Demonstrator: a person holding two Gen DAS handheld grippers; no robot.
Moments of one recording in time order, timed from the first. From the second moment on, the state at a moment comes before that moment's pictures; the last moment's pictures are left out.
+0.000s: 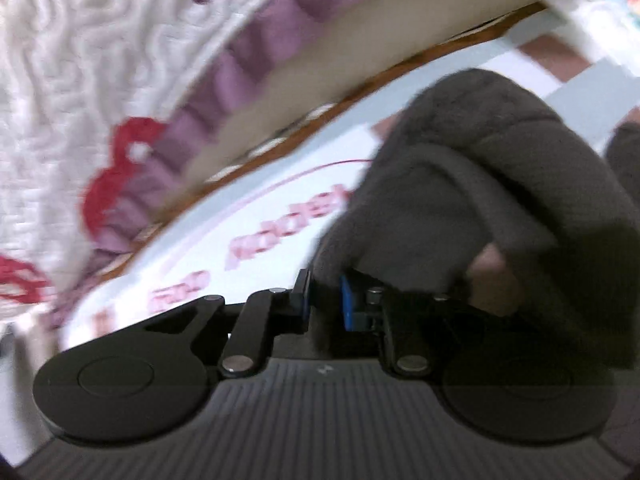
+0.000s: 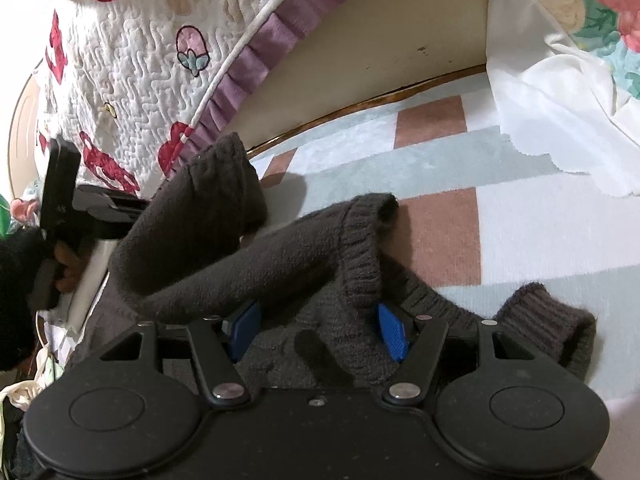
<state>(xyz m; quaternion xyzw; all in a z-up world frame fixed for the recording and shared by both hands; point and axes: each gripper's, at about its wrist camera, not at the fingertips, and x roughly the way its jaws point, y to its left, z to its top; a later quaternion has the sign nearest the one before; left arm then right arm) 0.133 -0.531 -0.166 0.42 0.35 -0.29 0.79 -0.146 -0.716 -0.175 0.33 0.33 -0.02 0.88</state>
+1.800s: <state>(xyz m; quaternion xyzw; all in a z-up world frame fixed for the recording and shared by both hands) 0.077 -0.326 -0.132 0.34 0.28 -0.15 0.89 -0.115 -0.741 -0.177 0.33 0.33 -0.05 0.88</state>
